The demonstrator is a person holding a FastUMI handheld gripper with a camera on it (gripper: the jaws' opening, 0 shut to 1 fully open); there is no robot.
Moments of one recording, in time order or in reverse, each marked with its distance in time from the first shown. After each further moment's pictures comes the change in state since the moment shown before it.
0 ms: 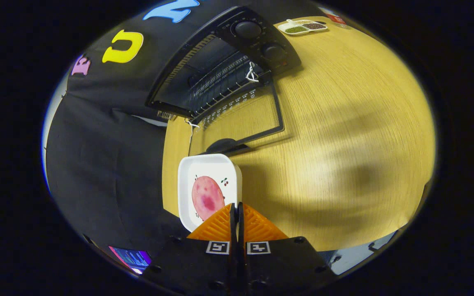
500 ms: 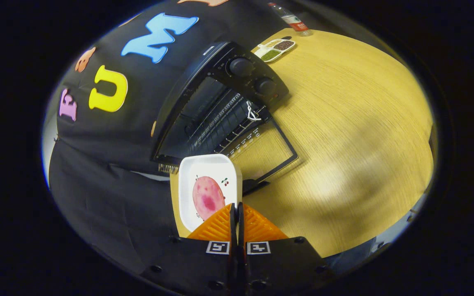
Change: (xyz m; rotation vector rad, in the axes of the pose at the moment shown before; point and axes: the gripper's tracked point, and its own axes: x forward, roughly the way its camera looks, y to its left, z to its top) arm 0.013 0.040 0.048 0.259 -0.341 -0.026
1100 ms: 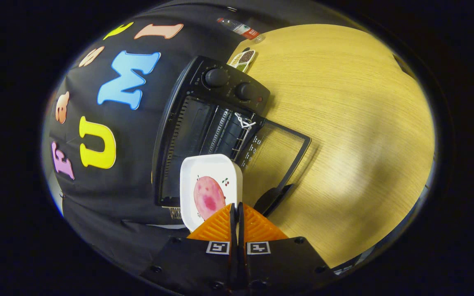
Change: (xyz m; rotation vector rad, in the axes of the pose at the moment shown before) arm 0.052 0.033 0.010 0.335 -0.278 0.011
